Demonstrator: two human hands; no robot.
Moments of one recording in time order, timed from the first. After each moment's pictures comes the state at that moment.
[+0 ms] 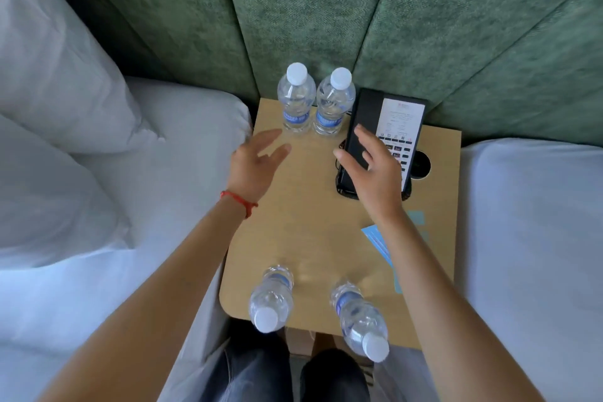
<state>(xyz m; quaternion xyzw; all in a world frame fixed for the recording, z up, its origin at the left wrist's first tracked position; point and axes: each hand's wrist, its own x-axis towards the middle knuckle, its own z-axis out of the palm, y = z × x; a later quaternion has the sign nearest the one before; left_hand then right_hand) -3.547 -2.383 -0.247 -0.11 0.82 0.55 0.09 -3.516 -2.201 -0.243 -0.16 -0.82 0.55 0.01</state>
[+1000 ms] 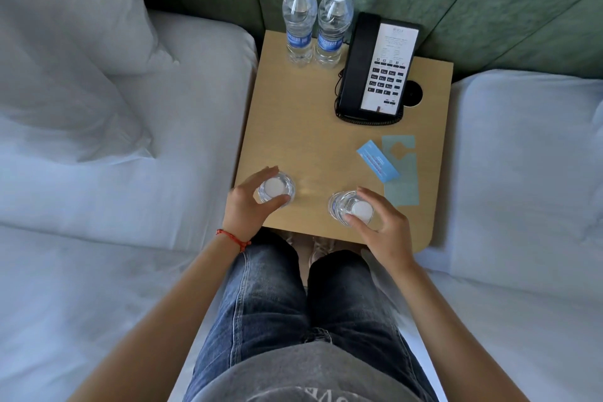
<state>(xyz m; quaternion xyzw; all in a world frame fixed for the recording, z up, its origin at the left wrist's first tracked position) -3.323 -2.416 -0.225 -0.08 0.86 0.49 0.15 -3.268 -2.184 -0.230 -0.09 -0.88 0.46 -0.04</state>
